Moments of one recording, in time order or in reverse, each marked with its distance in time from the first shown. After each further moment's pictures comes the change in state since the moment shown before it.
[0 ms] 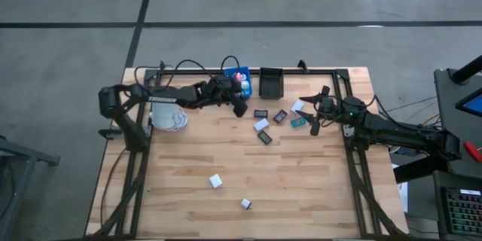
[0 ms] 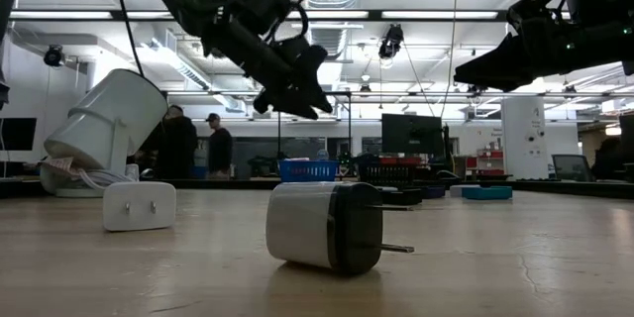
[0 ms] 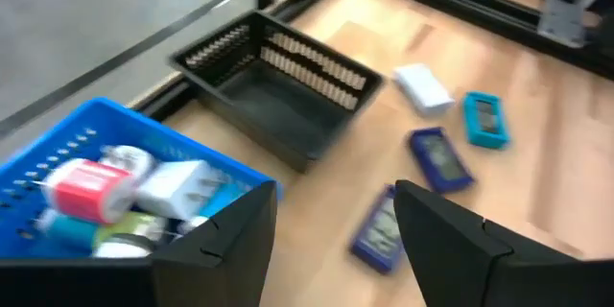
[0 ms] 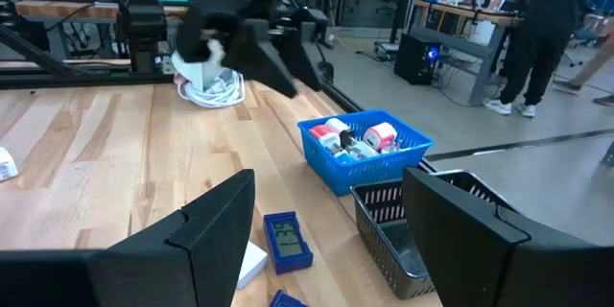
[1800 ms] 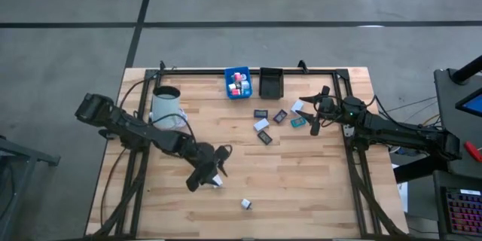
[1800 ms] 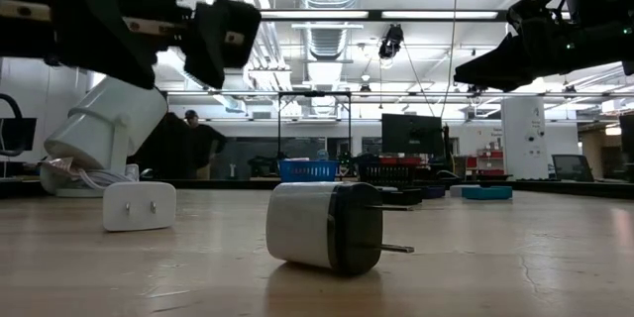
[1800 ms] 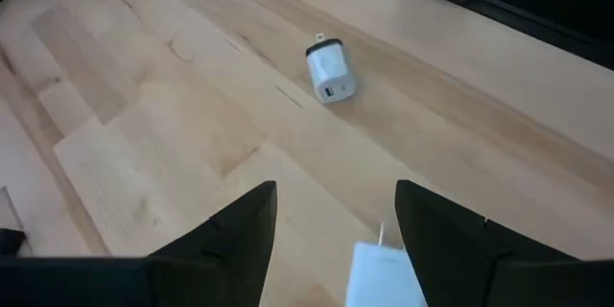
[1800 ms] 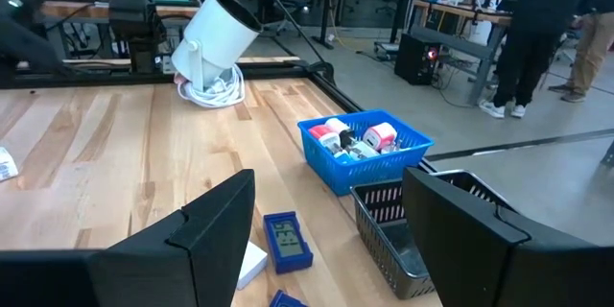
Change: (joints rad) left arm -0.630 -0.199 -0.269 -0.116 0.369 0.673; right arm 0.000 0.000 0.000 0.000 0.000 0.000
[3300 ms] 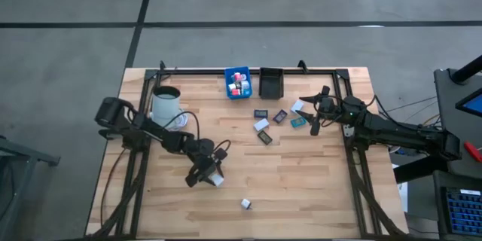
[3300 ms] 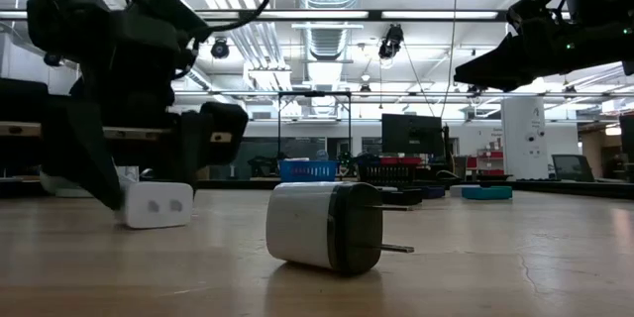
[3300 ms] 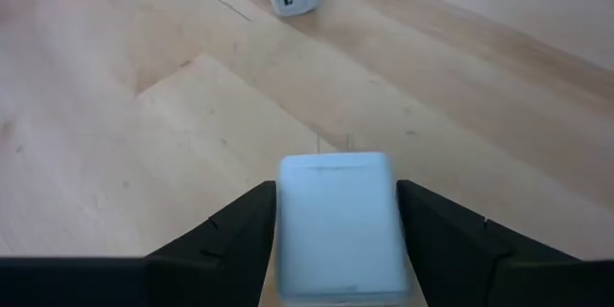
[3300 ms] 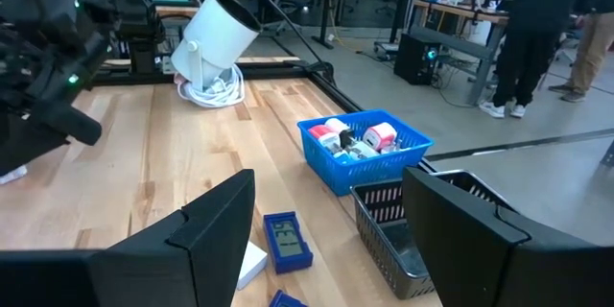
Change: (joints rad) left arm 0.106 0.215 -0.238 0.453 0.236 -0.010; right arm 0.000 0.000 0.000 0.000 0.000 0.000
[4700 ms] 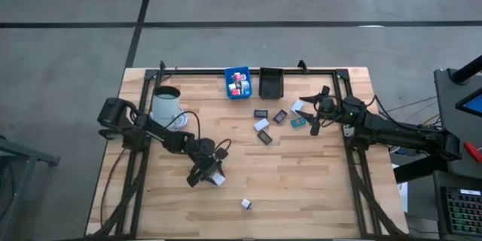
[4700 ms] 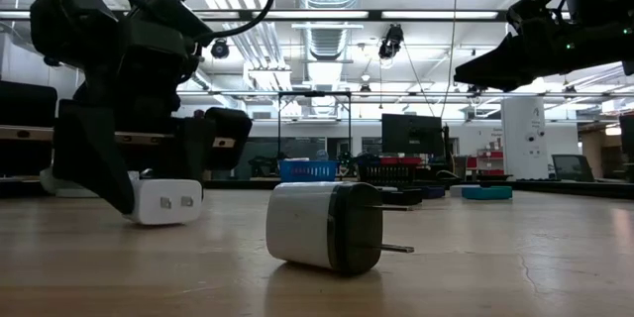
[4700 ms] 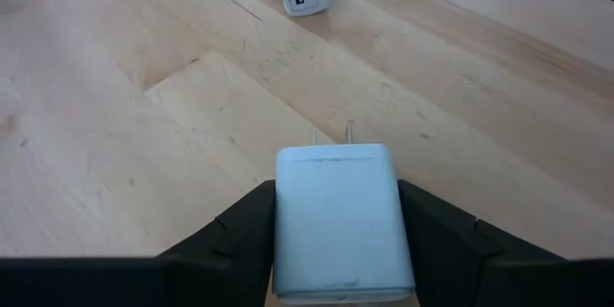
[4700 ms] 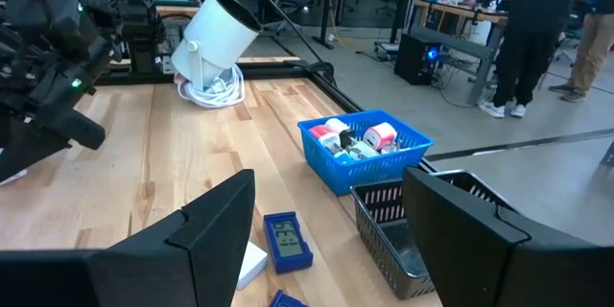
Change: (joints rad) left arm 0.010 0.028 0.002 0.041 0.004 -0.024; right arm 0.000 0.000 0.000 0.000 0.000 0.000
